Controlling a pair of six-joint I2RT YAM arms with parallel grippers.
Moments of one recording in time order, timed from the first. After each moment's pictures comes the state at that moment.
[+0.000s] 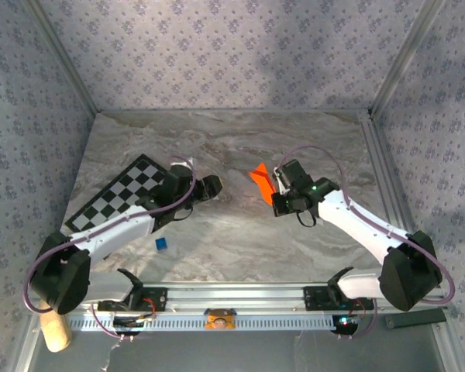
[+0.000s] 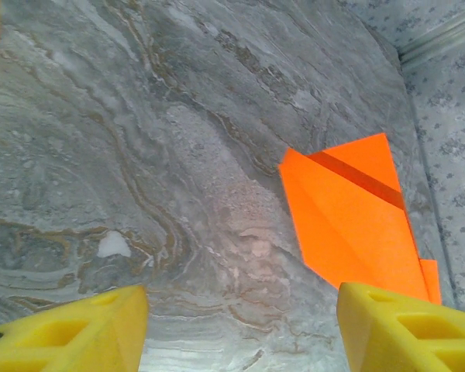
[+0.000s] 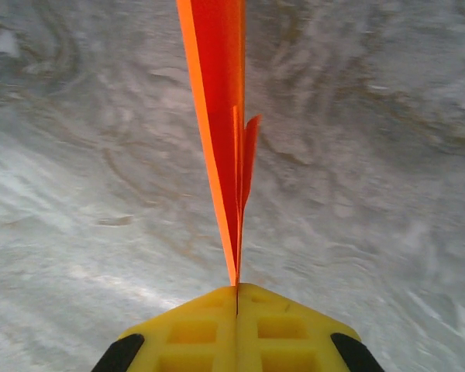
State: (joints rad) left arm -0.65 1.27 0.71 -0.01 0.03 -0.86; right arm 0.58 1.31 0.95 -0.75 0.07 0.29
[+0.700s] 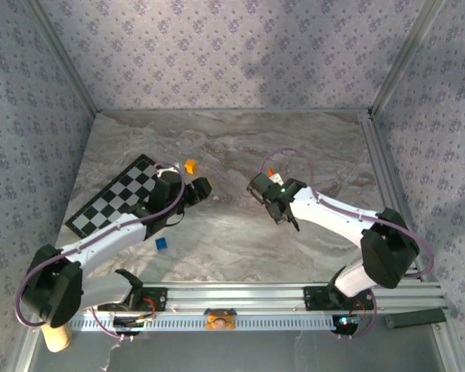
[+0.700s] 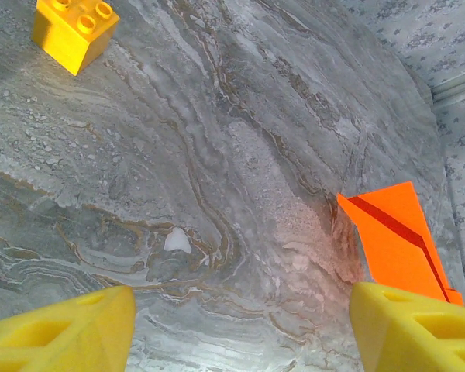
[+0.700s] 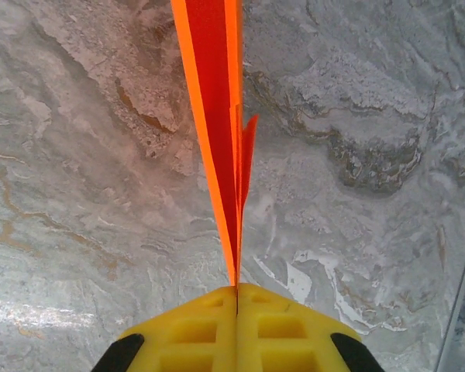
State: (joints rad) left arm -0.61 1.18 0.63 -0.03 -0.03 -0.91; right arm 0.81 1.49 1.05 -0.95 0.57 0.29
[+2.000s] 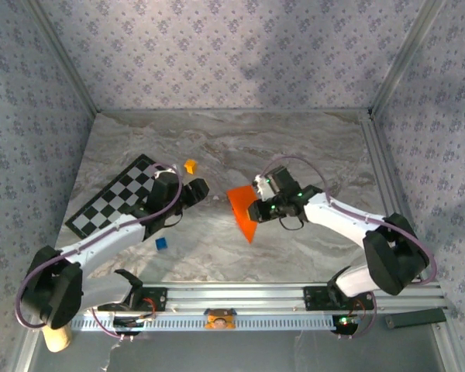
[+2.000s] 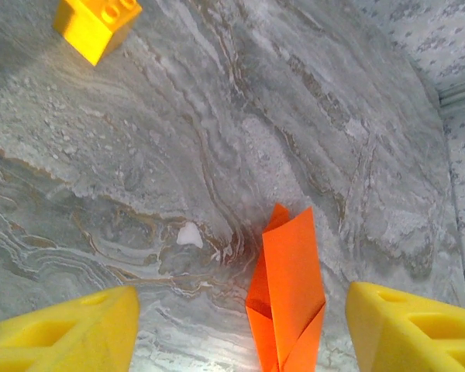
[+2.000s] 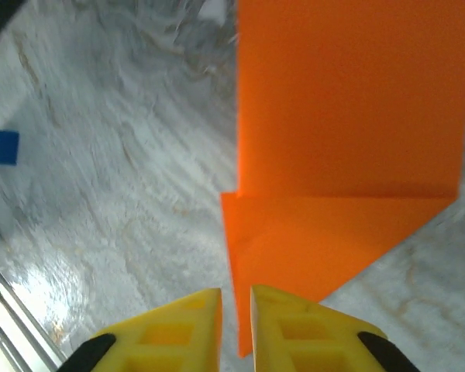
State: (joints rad) left arm -0.58 1.18 0.61 -0.04 0.00 -0.93; right arm 0.59 1.43 0.82 -0.36 -0.40 0.35
